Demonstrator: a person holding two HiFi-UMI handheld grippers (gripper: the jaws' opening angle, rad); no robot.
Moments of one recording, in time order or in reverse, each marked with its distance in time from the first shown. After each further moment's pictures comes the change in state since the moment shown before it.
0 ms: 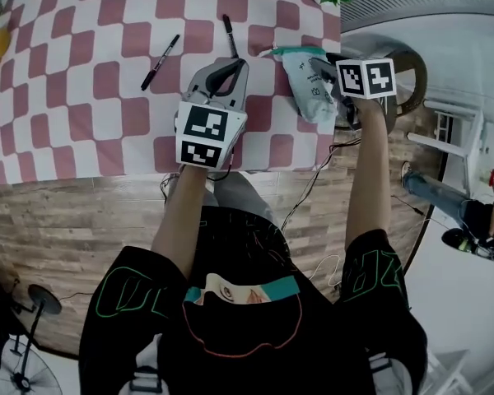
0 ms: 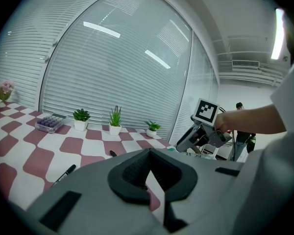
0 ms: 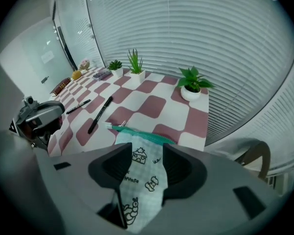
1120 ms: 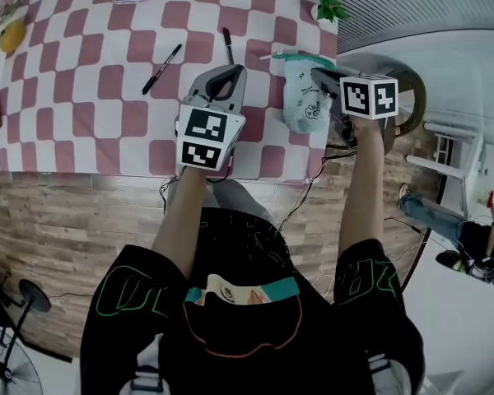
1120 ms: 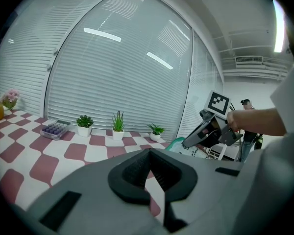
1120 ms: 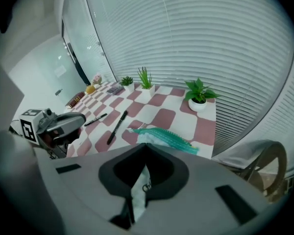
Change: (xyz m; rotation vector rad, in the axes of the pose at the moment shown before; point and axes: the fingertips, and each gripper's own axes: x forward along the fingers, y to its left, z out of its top) left arm 0.002 -0.005 0.014 0.017 -0.024 0.074; right arm -0.031 0.020 0.015 0.022 -0.108 0.133
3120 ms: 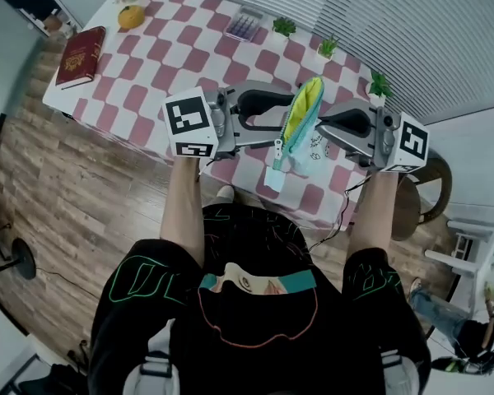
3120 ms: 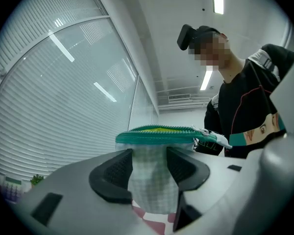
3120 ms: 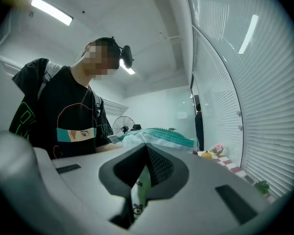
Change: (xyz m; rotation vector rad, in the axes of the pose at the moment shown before) left arm -0.182 -0.050 0.133 0.208 -0.386 -0.740; right arm -0.170 0.297 0.080 -0.857 -0.713 1.181
